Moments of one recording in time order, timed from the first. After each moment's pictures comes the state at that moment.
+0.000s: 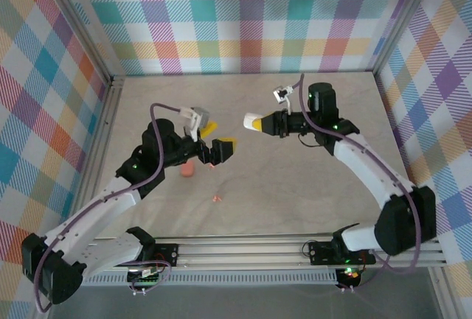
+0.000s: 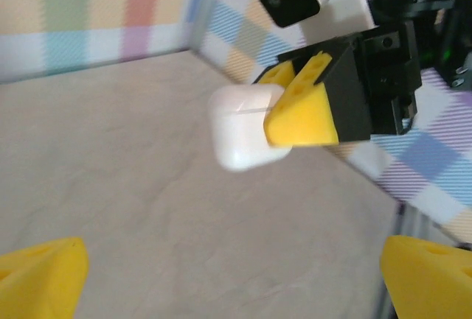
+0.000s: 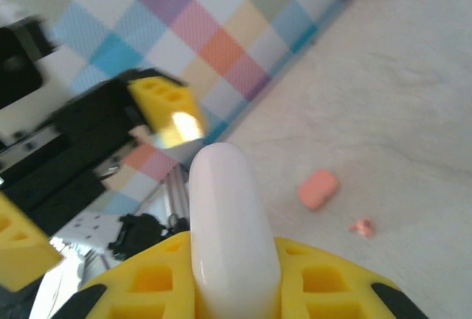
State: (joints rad) left arm -0.60 0.99 0.85 -0.10 0.33 -0.27; right arm 0.36 1.39 1.12 -0.22 -0.98 0.33
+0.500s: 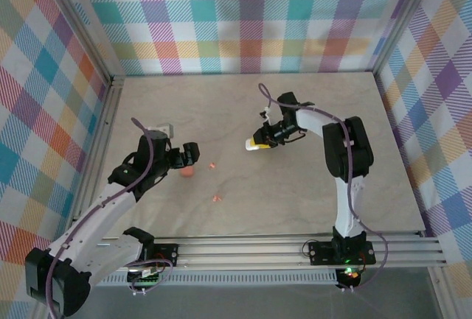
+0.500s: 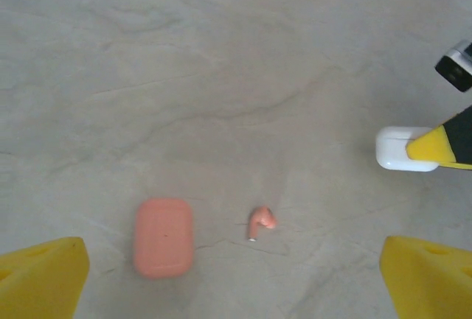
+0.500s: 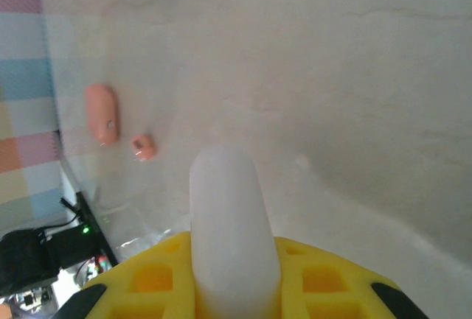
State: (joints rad) left arm -0.39 0.94 0.73 -0.48 -0.07 -0.48; right arm 0.34 2.13 1.50 -0.71 -0.81 0.18
